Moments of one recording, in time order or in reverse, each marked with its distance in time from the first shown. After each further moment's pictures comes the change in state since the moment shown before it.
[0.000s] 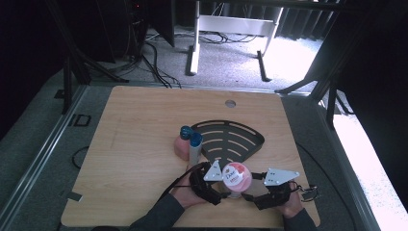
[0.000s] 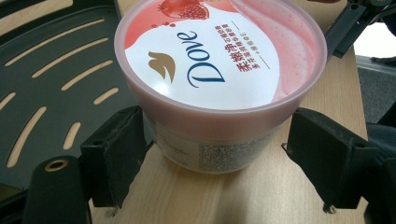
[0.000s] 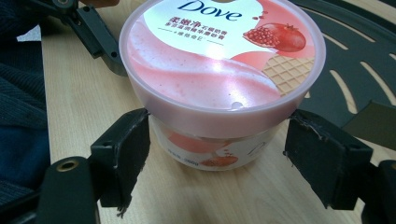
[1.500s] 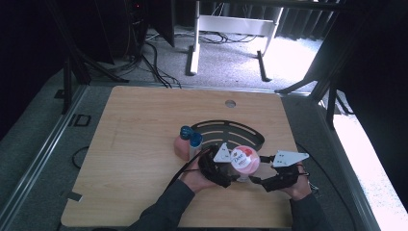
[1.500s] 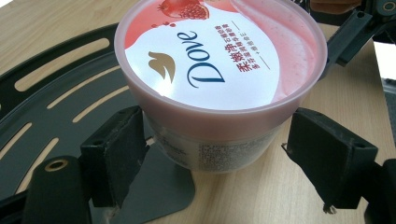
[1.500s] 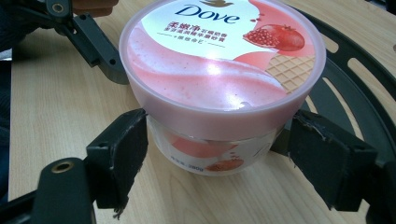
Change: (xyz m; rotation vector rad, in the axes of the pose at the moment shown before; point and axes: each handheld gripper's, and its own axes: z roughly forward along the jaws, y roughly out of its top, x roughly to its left) left arm 0.028 0.040 0.008 -0.039 0.040 -0.027; right arm -0.045 0.024 -0.019 -0.018 -0.032 -0.011
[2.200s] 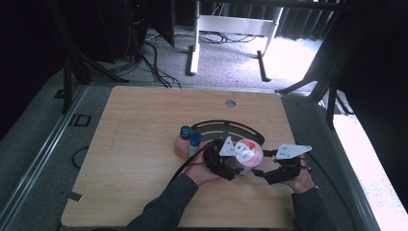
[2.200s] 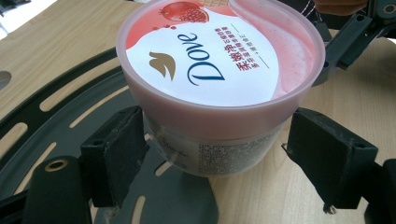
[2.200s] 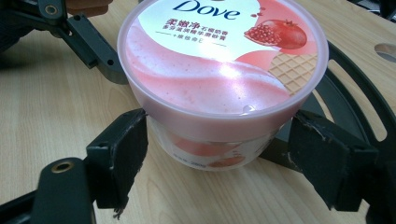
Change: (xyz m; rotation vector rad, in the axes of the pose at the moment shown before) left arm 0.011 0.019 0.007 0.010 0.038 0.034; right arm -0.021 0.003 -0.003 -0.008 -0.006 0.021
